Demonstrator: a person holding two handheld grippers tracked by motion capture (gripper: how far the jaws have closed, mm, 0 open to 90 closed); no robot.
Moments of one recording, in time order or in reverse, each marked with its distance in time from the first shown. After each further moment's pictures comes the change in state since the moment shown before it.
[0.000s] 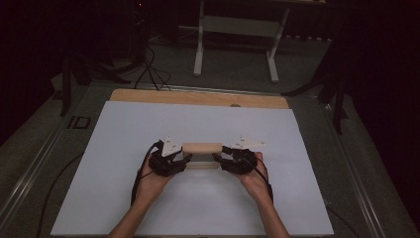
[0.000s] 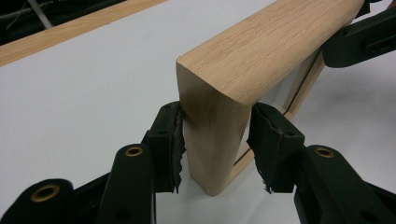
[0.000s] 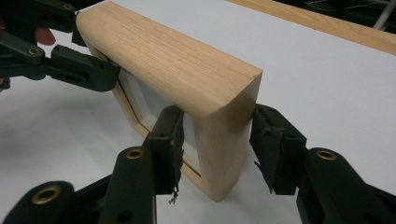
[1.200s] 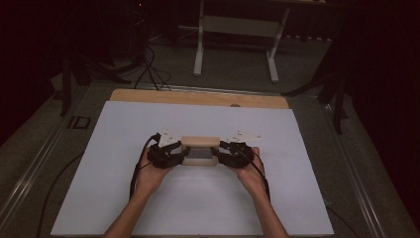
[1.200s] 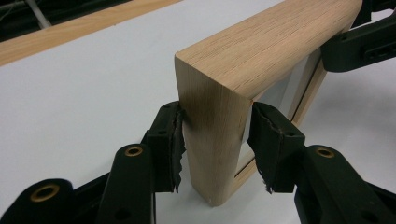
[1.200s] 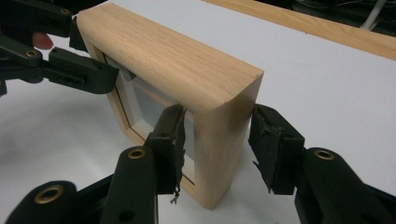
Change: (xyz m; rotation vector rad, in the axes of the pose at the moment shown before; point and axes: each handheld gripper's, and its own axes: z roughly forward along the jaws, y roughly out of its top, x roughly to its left) left arm 0.021 0.006 0.010 0.003 -0.026 -0.038; right arm -0.005 0.012 0.013 0.001 -0.027 0.033
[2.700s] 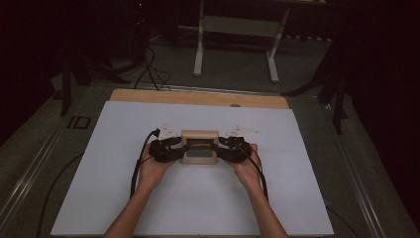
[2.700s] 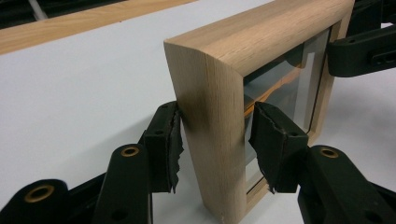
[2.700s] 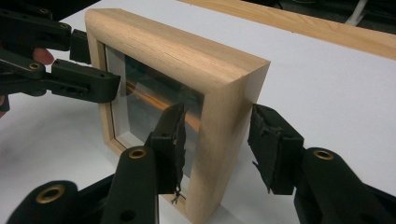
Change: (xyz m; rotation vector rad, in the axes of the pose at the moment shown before) left arm 0.016 0.001 0.019 -0.017 -0.020 -0.069; right arm -0.008 0.006 0.014 0.005 -0.040 0.045
